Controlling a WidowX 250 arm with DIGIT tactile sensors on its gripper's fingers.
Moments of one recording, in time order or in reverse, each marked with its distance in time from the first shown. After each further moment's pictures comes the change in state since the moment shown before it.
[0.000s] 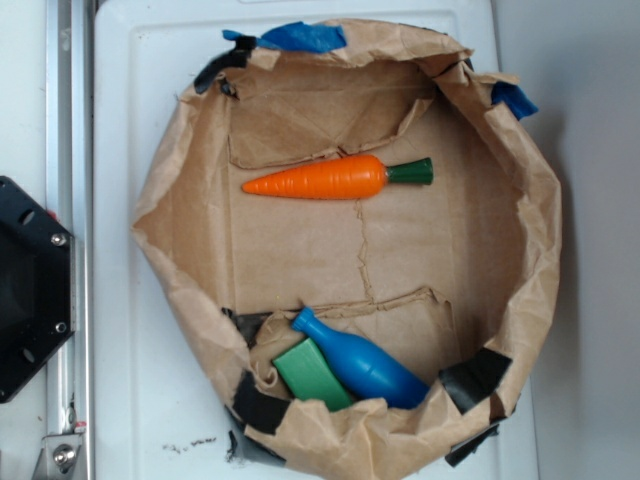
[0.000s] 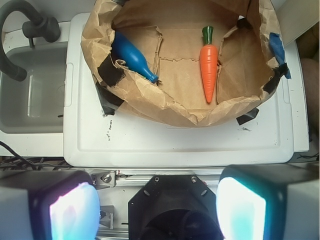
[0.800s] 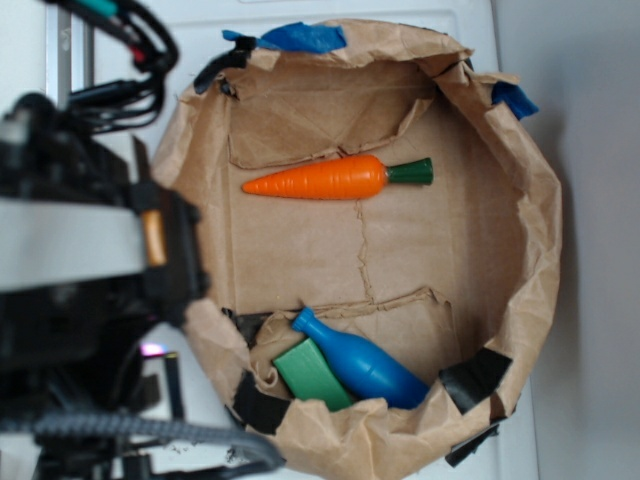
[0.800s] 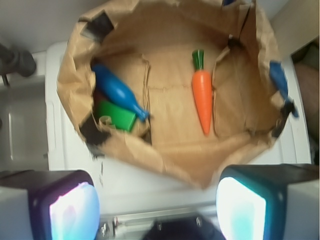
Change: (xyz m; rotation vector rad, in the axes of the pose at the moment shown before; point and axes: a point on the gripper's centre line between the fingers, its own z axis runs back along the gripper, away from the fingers) arm 0.066 0.000 -0.023 0.046 -0.064 0.098
